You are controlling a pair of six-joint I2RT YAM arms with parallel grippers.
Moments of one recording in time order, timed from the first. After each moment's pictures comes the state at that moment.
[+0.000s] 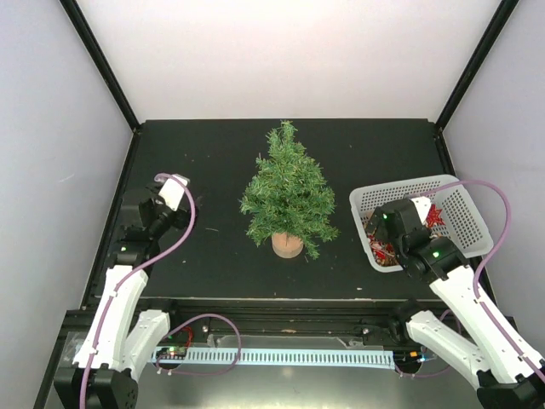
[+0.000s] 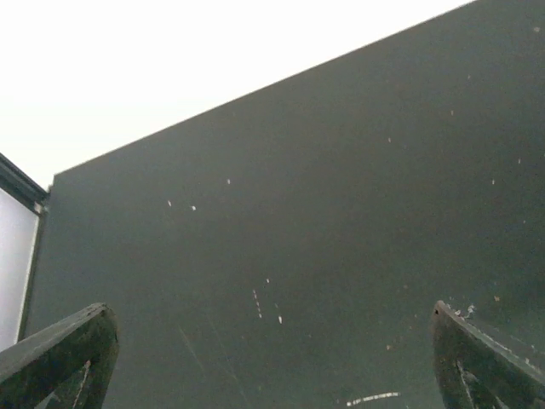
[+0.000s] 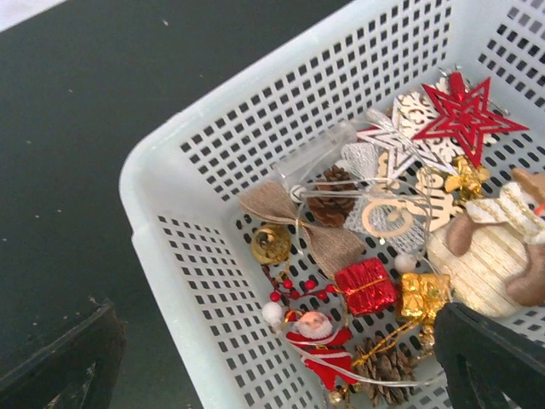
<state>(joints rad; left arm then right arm) -0.01 0.75 0.66 -0.31 0.20 0.31 0.49 0.76 0.82 -0.90 0.47 0.75</state>
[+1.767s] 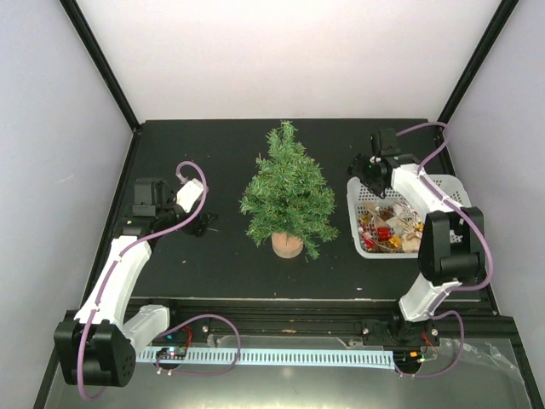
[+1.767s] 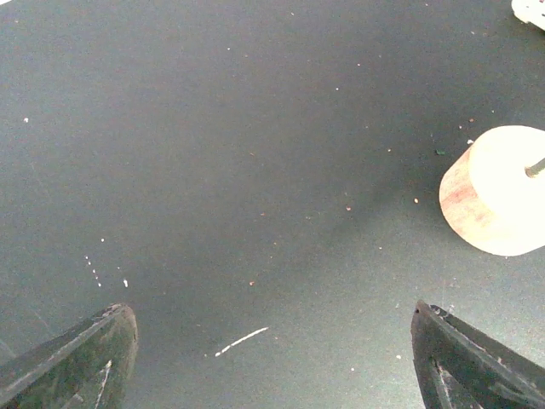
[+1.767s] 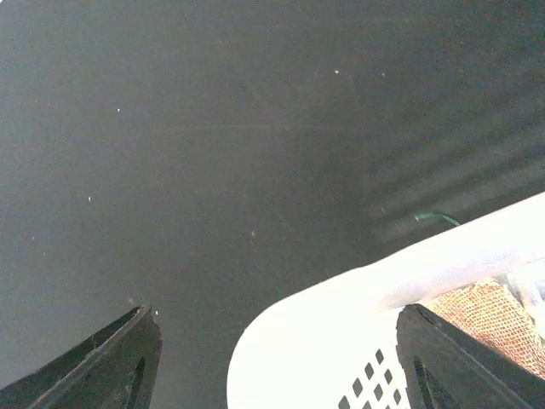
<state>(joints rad) -0.01 1.00 0.77 -0.55 0.50 0.44 0.16 1.68 1.26 -0.57 -0.09 0.70</state>
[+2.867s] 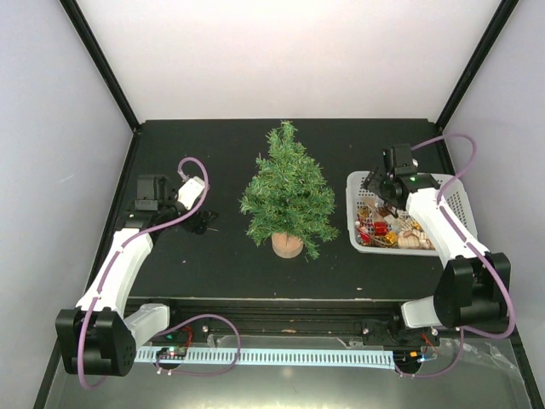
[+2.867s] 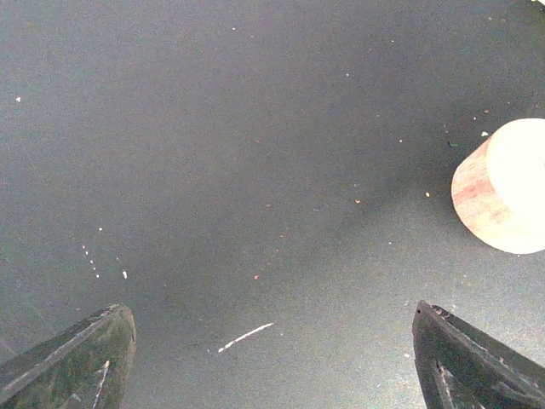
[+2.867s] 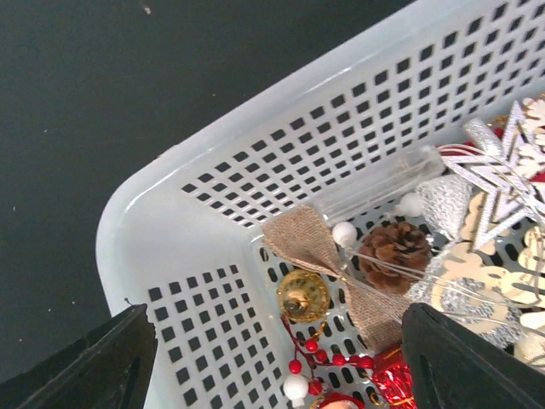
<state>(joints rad) -0.01 1.06 0.79 -0.55 0.48 0.43 0.15 1.41 1.10 -0.65 0.12 0.67</state>
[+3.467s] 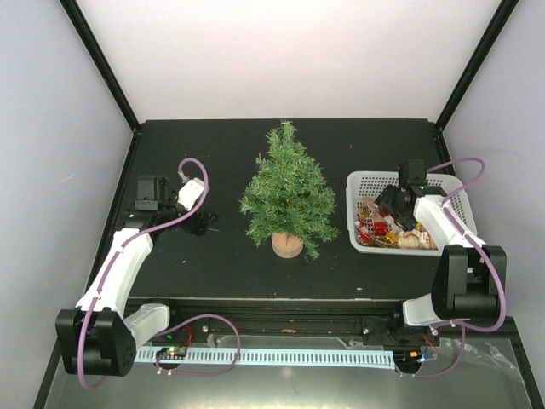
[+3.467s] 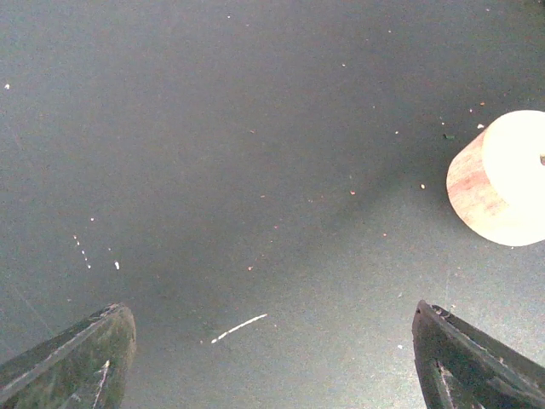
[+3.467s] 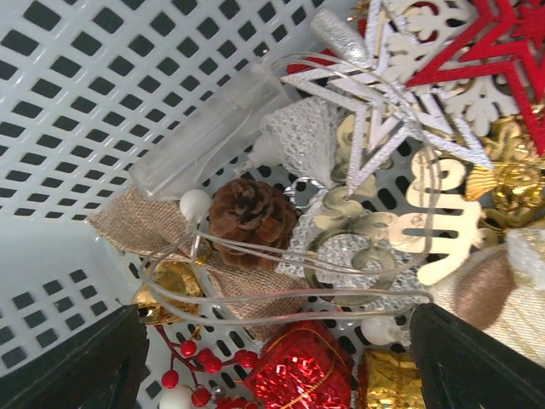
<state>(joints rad) -0.01 1.06 0.79 -0.57 0.48 0.43 0.00 1.43 0.94 -0.65 0.07 0.72</state>
